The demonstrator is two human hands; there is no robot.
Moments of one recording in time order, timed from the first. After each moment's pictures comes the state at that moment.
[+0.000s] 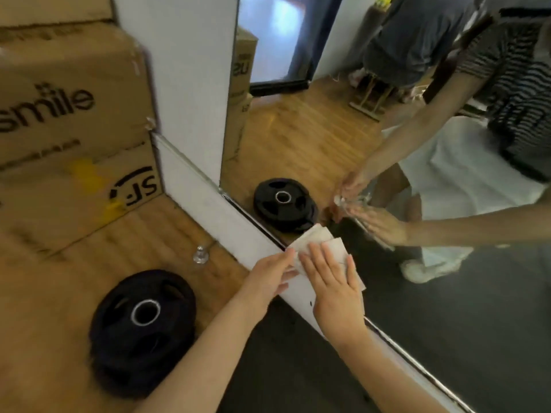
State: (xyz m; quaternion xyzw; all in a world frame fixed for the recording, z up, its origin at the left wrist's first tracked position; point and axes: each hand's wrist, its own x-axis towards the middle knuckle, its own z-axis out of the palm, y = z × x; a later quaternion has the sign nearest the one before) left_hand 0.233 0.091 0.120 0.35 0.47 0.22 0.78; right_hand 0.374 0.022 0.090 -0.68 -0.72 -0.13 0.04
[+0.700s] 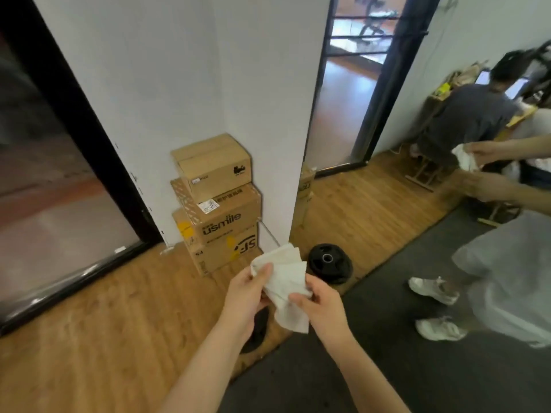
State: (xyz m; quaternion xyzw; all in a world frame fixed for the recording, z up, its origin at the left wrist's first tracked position) left_hand 0.108 -0.111 0.668 0.25 0.55 0.48 0.64; right_hand 0.256 -0.115 0.628 -0.62 -0.54 0.46 0.34
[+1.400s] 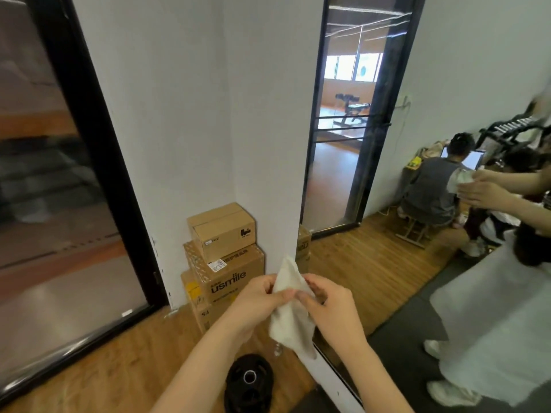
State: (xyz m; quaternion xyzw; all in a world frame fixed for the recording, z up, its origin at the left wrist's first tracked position) left_hand 0.094 -0.164 0.803 0.54 0.52 0.35 0.56; right_hand 0.243 -0.178 0.789 -0.55 -0.65 0.31 0.41
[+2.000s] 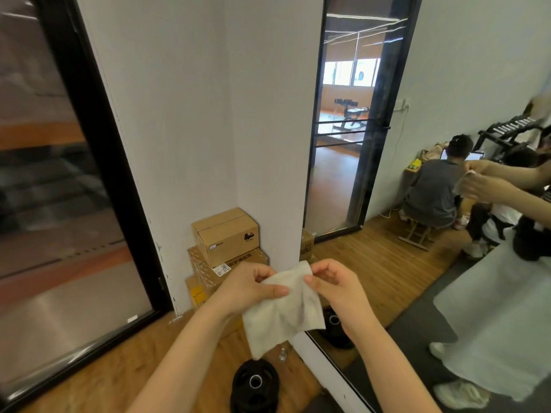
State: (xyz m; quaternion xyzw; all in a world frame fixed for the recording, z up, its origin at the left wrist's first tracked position) left_hand 0.058 -0.161 0.833 0.66 0.53 0.29 0.44; right_hand 0.244 -0.171 0.806 -0.50 -0.56 0.44 0.49
